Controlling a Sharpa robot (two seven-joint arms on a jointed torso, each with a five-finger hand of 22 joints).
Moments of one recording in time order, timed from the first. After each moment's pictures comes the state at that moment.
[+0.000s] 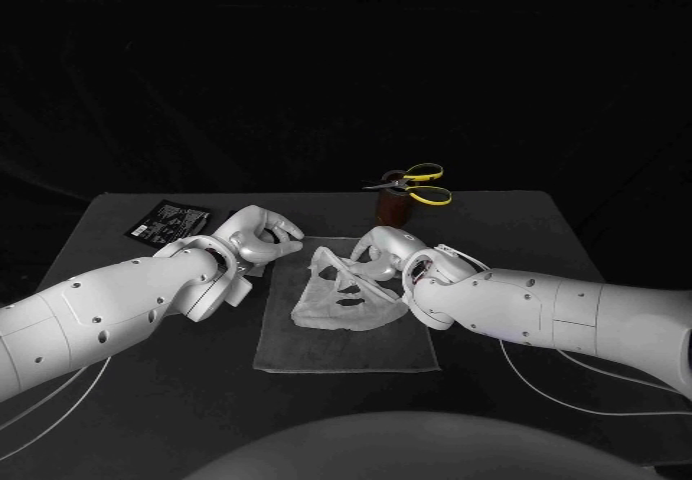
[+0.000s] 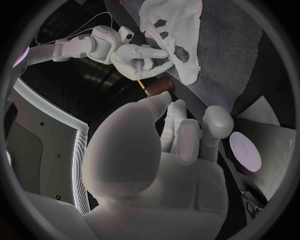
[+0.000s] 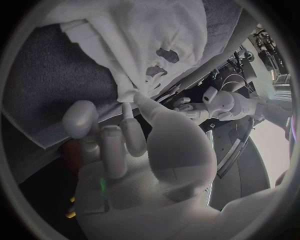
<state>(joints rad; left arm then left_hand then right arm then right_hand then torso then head) 1.09 -0.73 -0.11 1.31 -0.76 -0.37 0.13 1.45 -0.23 0.54 0.12 0.05 0.90 0.14 0.32 0.32 0.87 0.06 0.98 0.42 1.41 0.01 1.46 1.20 0.10 1.25 0.10 1.21 1.16 1.02 -0.53 -0.17 1.24 -1.27 -0.55 -0.18 1.17 -0.08 0.41 -0.10 0.06 0.94 0.14 0.26 0.25 1.40 0.05 1.33 1.31 1.46 -0.02 1.50 1.31 0.11 1.38 0.08 0.91 1.31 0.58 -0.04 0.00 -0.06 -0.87</state>
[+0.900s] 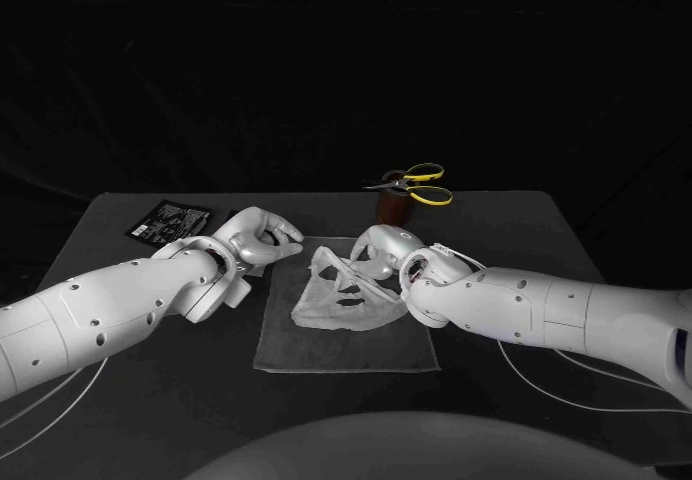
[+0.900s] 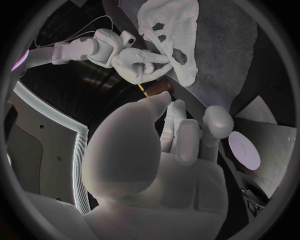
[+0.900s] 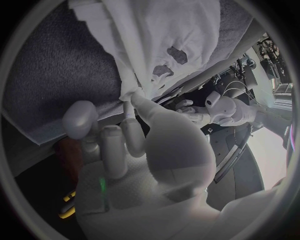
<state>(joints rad) 1.09 -0.73 -0.11 1.32 -0.79 -0.36 0.11 1.45 -0.24 0.55 0.12 0.05 0.91 0.14 0.33 0.32 0.88 0.06 1.00 0.42 1.42 0.00 1.46 1.20 0.10 1.25 0.10 1.21 1.16 1.01 -0.50 -0.17 1.20 -1.34 -0.56 -0.18 1.21 -0.08 0.43 -0.12 0.05 1.01 0.12 0.29 0.26 1.41 0.04 1.33 1.31 1.47 -0.03 1.49 1.31 0.11 1.38 0.08 0.92 1.31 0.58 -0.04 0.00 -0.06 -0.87</state>
